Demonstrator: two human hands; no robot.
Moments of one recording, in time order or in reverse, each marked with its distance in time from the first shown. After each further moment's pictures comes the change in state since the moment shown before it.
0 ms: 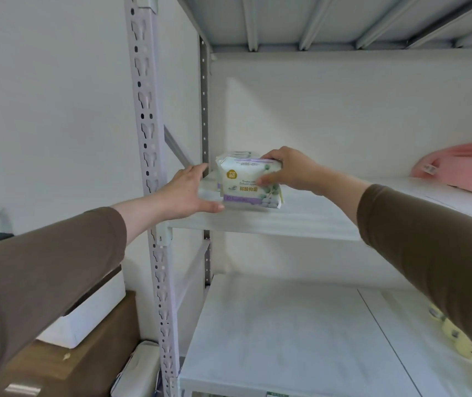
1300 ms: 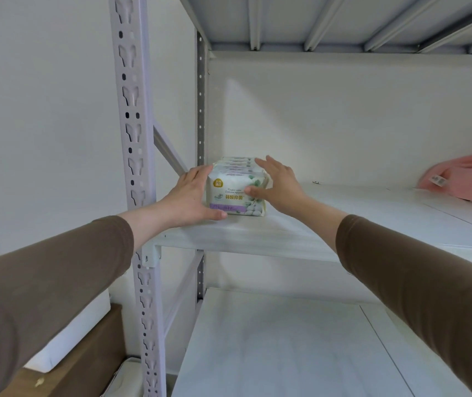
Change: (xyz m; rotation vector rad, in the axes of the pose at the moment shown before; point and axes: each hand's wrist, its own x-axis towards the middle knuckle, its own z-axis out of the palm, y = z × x) left_hand 0.067 -0.029 0.032 -0.034 0.027 0.054; right_hand 0.061 0.045 0.060 -0.057 0.177 0.002
